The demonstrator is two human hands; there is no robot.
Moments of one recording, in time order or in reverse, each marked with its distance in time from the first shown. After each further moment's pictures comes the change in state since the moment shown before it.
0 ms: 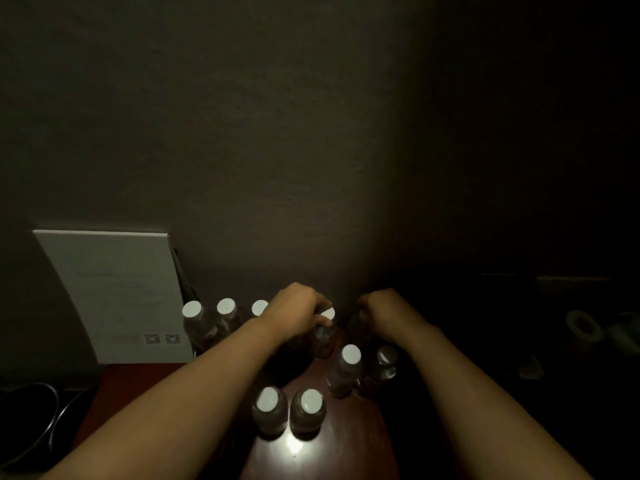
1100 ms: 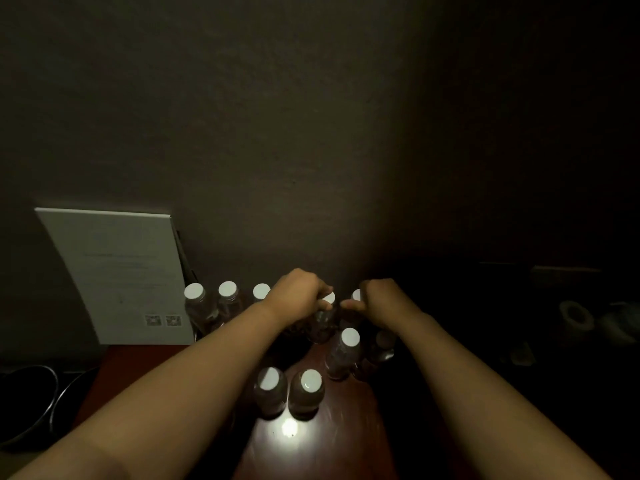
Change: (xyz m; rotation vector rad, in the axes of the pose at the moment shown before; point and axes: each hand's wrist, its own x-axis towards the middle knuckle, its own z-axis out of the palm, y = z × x) left_hand 0.003 -0.004 0.009 -0.002 0.046 0.000; right_hand 0.004 -0.006 0.012 -0.024 0.052 0.053
